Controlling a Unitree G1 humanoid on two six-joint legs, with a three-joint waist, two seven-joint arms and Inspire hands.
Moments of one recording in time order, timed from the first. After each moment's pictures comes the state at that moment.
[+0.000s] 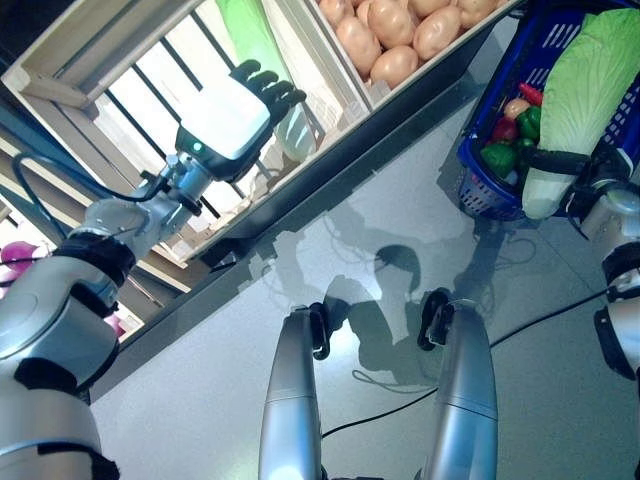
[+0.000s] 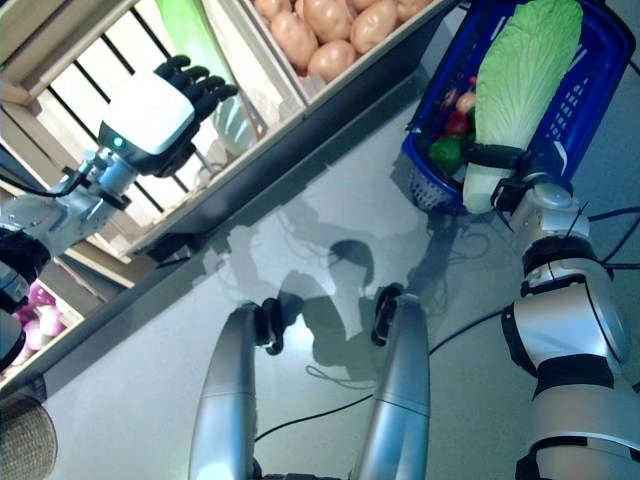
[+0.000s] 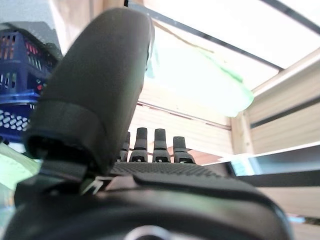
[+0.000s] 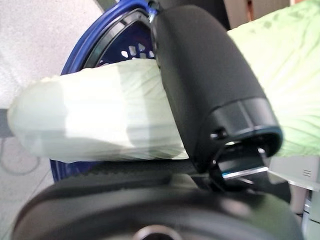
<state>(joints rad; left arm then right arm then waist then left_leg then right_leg) -1.28 0.94 -1.06 0.93 0.75 -0.34 0.79 -1.26 -0.79 0.47 1.34 0.88 0.09 -0.05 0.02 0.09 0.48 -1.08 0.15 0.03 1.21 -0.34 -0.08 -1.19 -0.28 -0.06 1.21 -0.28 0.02</state>
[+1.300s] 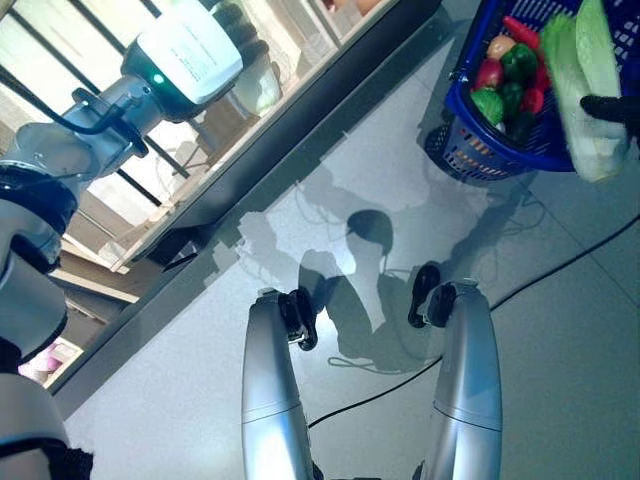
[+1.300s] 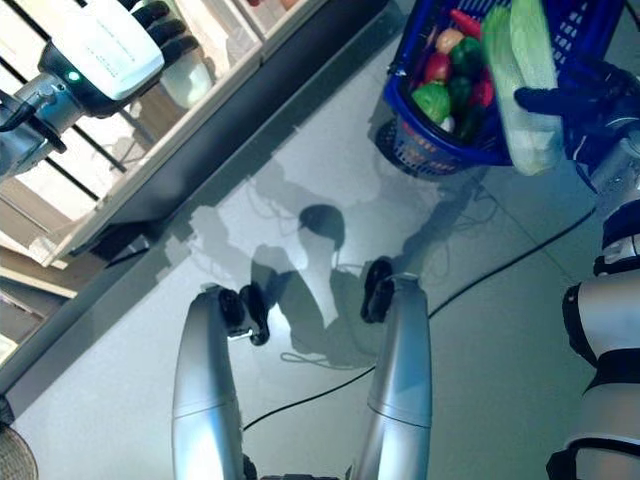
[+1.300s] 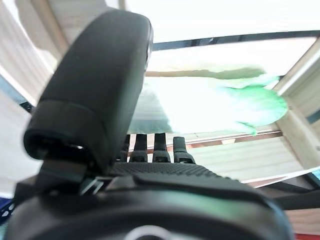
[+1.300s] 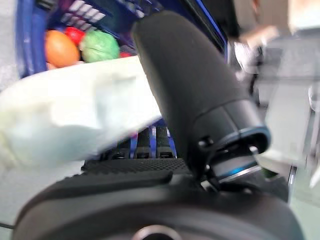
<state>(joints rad) -1.55 1.05 -1.32 1.00 0.86 -0.25 0.70 -1.39 -1.00 0.56 1.30 1.06 0.13 0.03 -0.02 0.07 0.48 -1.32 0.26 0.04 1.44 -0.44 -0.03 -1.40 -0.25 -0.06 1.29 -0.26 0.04</state>
